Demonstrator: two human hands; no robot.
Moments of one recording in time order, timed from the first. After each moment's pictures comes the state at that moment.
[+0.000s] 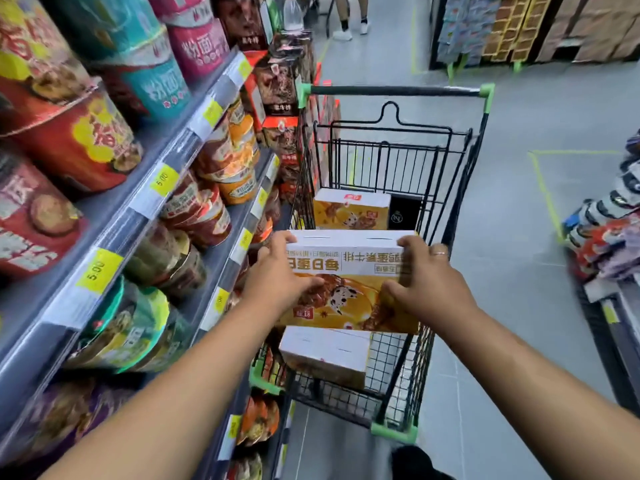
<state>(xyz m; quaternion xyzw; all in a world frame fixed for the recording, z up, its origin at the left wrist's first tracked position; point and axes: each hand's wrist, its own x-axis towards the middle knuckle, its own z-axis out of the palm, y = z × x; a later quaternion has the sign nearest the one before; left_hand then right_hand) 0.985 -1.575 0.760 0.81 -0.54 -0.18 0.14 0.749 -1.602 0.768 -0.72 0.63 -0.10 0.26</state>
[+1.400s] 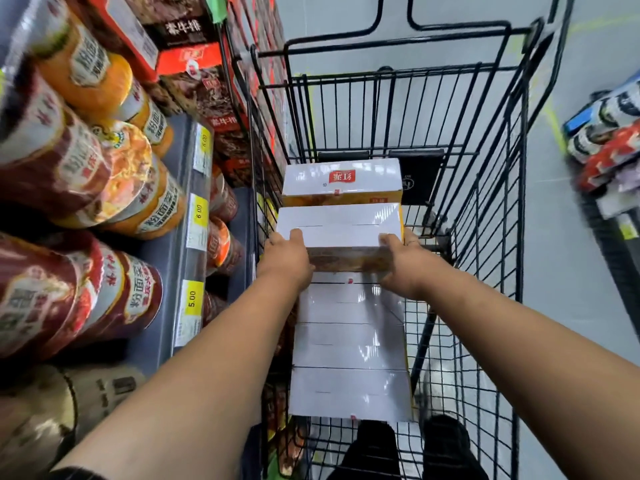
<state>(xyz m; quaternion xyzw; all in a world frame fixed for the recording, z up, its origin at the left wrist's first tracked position) 1.050 -1.809 0.571 0.73 -0.62 -0.23 -0.16 0.832 -1.797 0.573 -0.66 0.64 0.12 0.36</state>
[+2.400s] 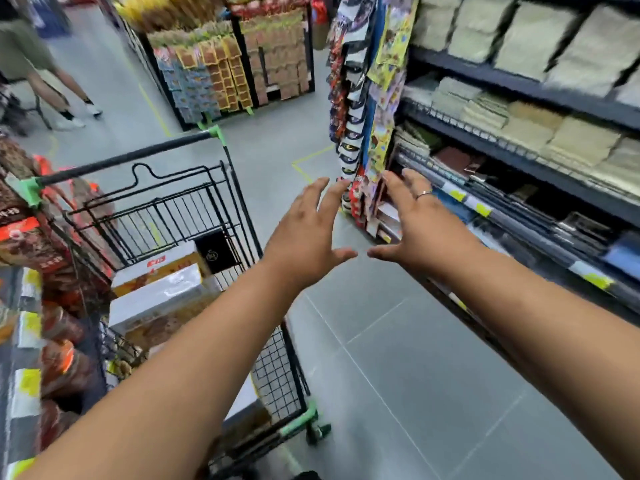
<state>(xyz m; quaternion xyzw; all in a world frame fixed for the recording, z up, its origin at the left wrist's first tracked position) 0.718 -1.548 0.838 0.31 -0.93 -0.12 0.16 0.556 -1.449 0.849 -0.57 0.81 -0.15 0.05</state>
